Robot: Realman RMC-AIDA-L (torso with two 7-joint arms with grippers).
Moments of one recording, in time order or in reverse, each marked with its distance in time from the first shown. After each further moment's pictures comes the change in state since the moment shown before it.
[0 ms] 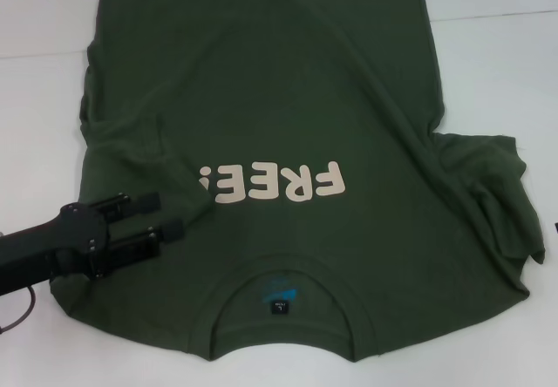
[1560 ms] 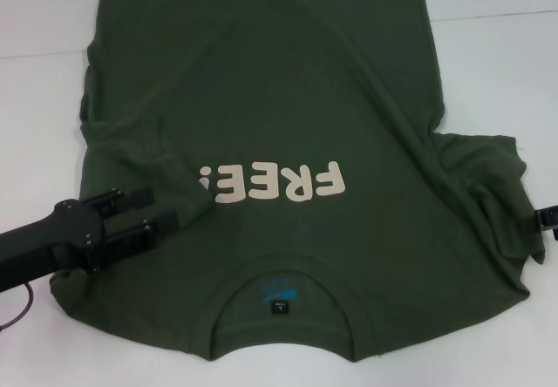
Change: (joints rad) left arm 0.012 -0.005 -0.002 -0.002 -0.022 -0.026 0.005; right arm 0.083 0.007 -0.023 0.217 -0.110 0.220 0.142
